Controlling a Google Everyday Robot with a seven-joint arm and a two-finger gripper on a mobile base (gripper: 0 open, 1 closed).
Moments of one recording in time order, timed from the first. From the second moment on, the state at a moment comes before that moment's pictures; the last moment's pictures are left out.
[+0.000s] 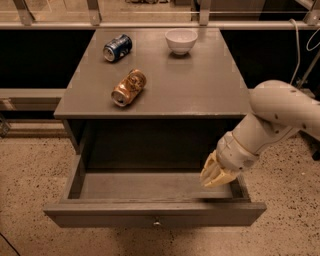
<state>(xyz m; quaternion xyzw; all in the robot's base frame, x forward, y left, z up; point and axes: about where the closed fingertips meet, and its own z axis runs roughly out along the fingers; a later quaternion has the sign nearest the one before) 0.438 -0.129 0.714 -0.75 0.60 0.23 0.14</state>
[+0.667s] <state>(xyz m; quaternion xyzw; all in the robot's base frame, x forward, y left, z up) 0.449 -0.145 0.780 -0.75 0.59 0.18 0.23</state>
